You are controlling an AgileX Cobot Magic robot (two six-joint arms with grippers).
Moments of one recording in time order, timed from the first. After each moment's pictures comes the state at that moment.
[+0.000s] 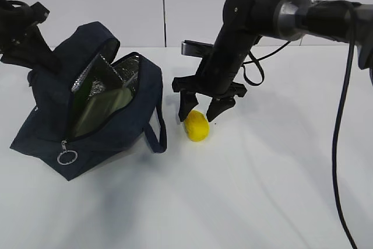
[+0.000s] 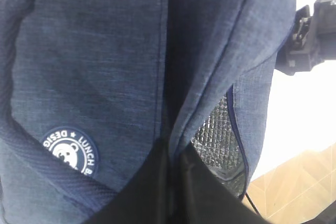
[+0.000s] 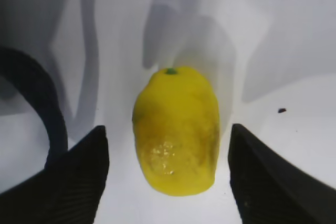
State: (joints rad) left arm 0.00 1.81 -1.45 -0.65 1.16 0.27; right arm 0.39 2.38 -2.01 0.37 1.16 -0.02
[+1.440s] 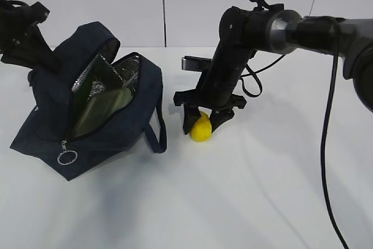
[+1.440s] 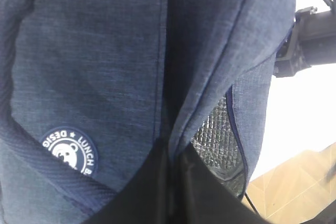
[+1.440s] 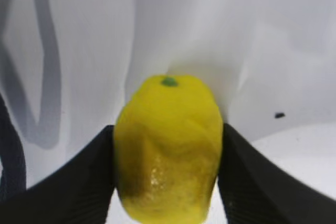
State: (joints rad) left arm 0.00 1.81 -1.45 -0.65 1.16 0.27; right arm 0.39 2.44 -2.02 0.35 1.16 -0.02
